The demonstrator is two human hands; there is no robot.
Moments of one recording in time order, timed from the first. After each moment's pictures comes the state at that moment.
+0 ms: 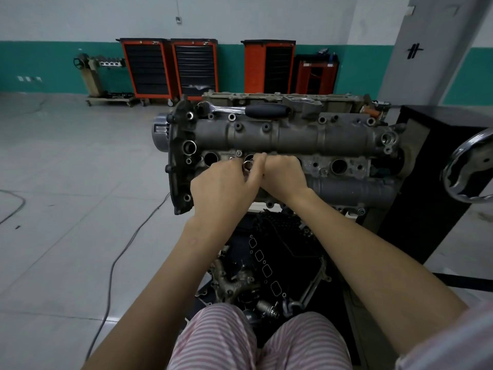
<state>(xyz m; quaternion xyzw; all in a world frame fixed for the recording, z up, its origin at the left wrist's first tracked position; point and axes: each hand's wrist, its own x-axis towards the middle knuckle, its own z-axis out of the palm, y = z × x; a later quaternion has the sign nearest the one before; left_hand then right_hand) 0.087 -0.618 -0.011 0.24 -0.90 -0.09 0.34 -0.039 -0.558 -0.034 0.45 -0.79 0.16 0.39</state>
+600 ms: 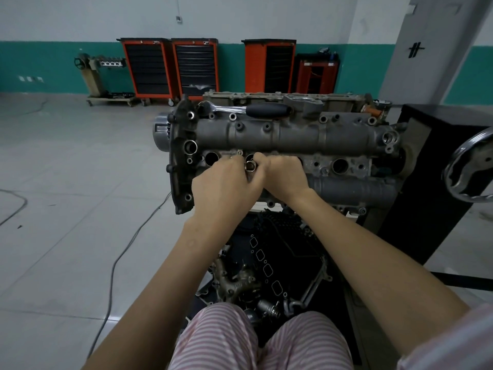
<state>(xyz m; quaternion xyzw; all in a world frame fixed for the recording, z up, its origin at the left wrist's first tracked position) 0.092 -0.617 -0.007 0.23 -0.91 -0.09 0.34 -0.040 -0.557 -0.037 0.46 -0.76 0.18 0.42</state>
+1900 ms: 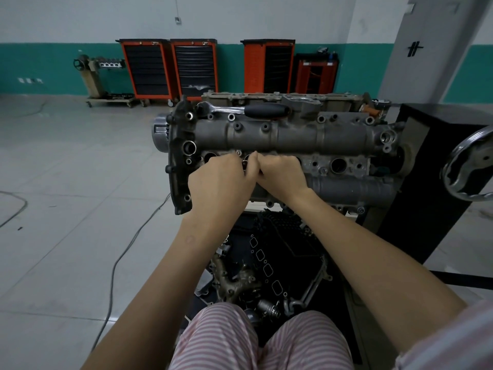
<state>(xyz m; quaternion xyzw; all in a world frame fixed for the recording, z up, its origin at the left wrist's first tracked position) 0.091 -0.618 0.000 0.25 -0.91 -0.07 0.33 -0.042 -0.556 -0.038 0.47 -0.74 0.20 0.44</state>
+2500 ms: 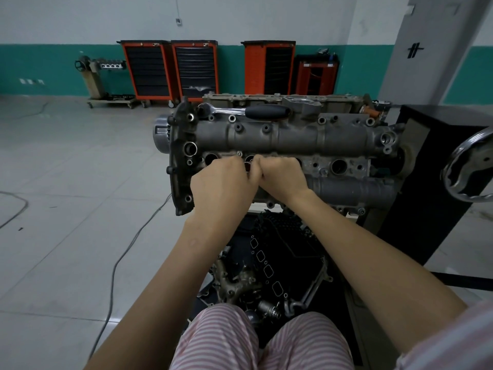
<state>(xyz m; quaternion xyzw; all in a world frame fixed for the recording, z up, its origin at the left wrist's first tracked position) 0.091 -0.615 0.000 0.25 -0.91 -0.04 0.32 -0.036 -0.556 -0.034 0.46 -0.76 0.21 0.42</state>
